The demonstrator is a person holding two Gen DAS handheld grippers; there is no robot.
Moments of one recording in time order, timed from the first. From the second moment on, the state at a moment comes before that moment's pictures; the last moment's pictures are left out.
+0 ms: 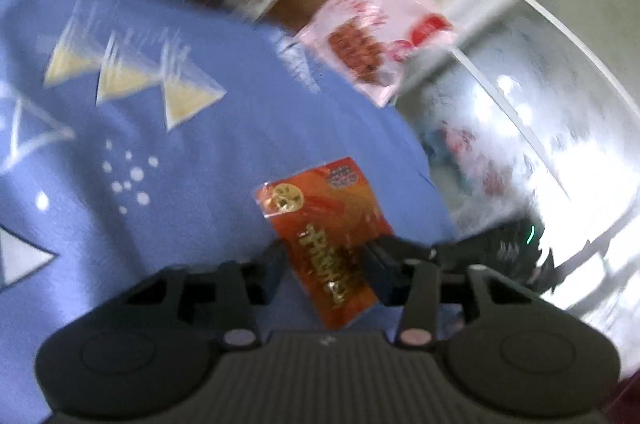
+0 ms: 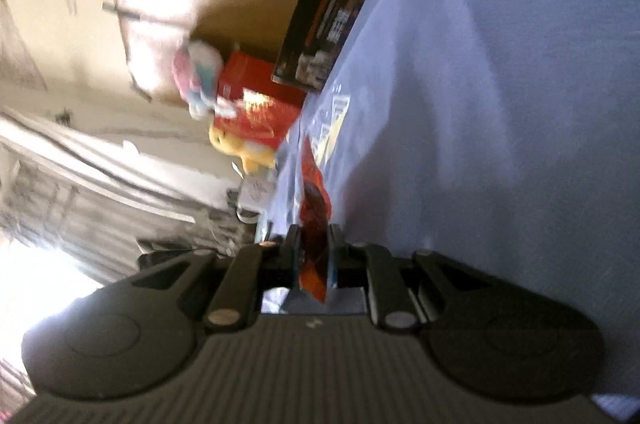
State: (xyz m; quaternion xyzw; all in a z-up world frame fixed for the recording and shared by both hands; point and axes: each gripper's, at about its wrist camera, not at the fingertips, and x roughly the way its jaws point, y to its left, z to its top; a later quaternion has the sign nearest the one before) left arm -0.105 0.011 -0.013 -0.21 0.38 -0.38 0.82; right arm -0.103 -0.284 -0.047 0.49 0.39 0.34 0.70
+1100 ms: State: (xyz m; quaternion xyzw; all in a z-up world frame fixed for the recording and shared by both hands) left arm -0.093 0.099 -0.006 -0.29 0.40 -0.29 0.82; right arm -0.082 -0.254 -0.024 0.42 0.38 0.33 0.75
